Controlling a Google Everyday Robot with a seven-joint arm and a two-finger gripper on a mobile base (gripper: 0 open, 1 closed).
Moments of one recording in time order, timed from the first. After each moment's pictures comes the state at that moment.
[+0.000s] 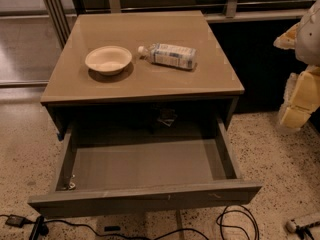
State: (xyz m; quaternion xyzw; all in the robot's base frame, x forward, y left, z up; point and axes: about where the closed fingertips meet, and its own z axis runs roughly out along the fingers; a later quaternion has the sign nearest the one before) arm 0.438 -0.217 0.976 -0.60 0.78 -0.03 0.16
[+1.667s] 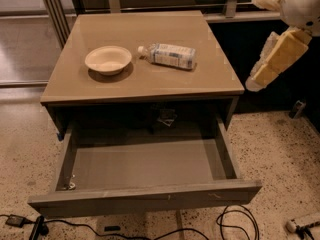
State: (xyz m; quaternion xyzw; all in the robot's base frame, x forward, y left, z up) arm 0.502 -0.175 1.022 -0.62 0.71 0.01 0.33
